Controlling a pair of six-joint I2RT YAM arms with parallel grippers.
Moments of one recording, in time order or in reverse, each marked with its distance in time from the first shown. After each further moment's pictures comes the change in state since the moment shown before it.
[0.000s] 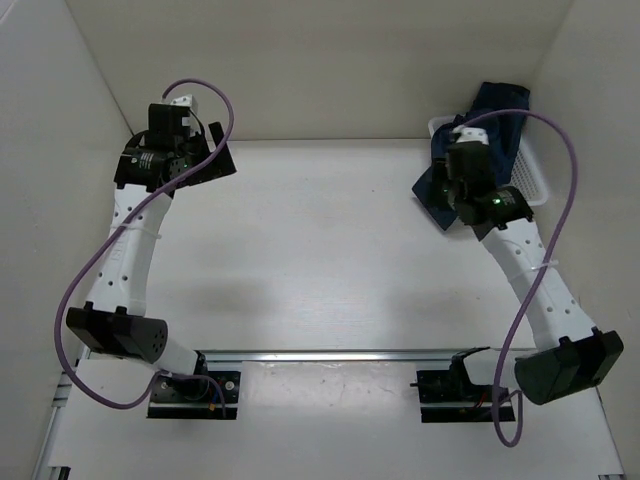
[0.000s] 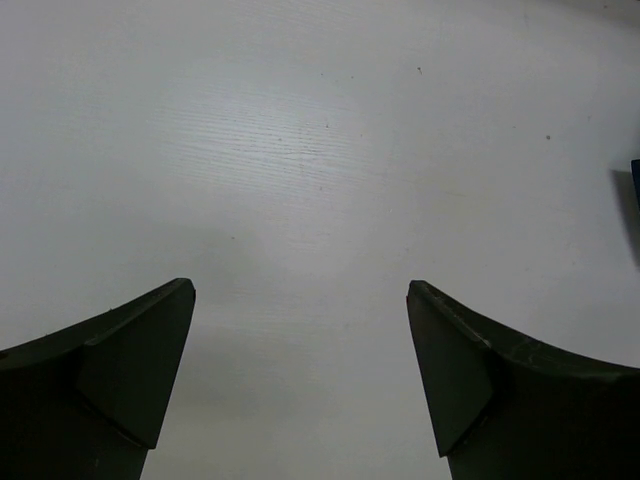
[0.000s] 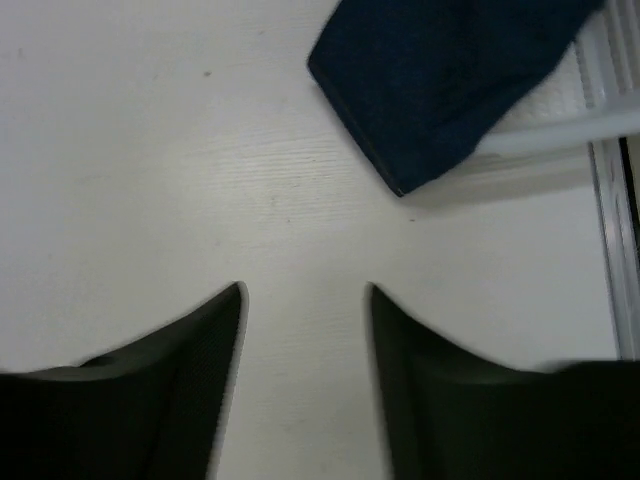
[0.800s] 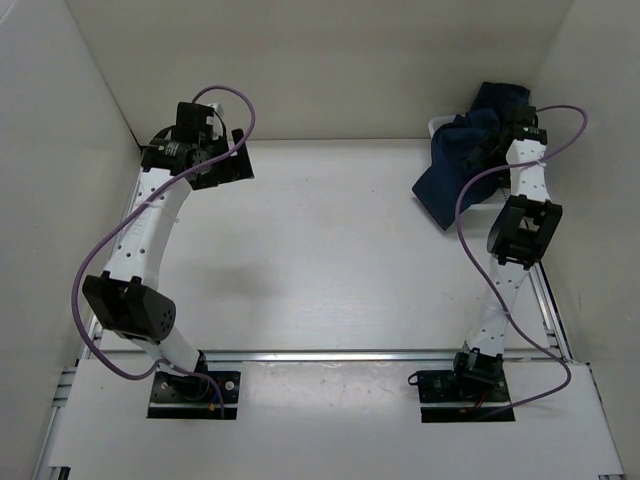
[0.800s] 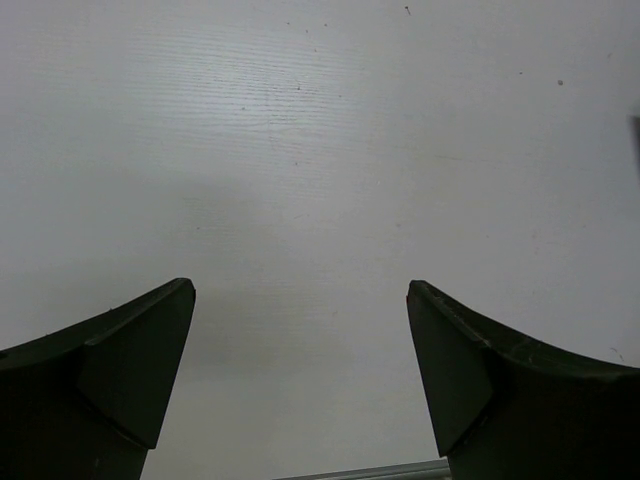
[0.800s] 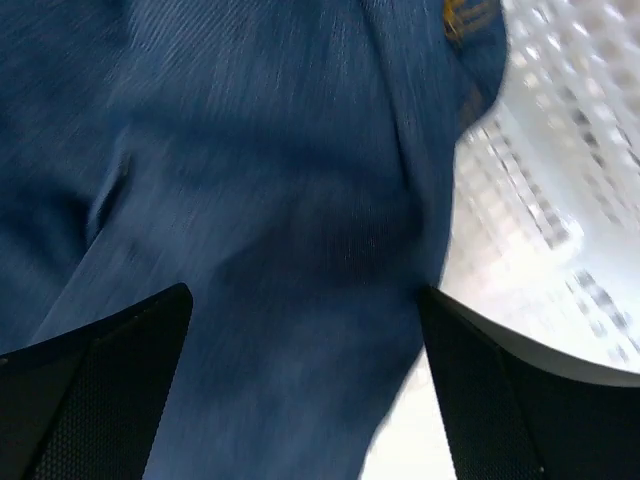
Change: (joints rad) left arm -0.041 0.135 0.002 0.014 0.060 0.005; right arm -0.625 1.115 0.930 -0.138 -0.307 0.090
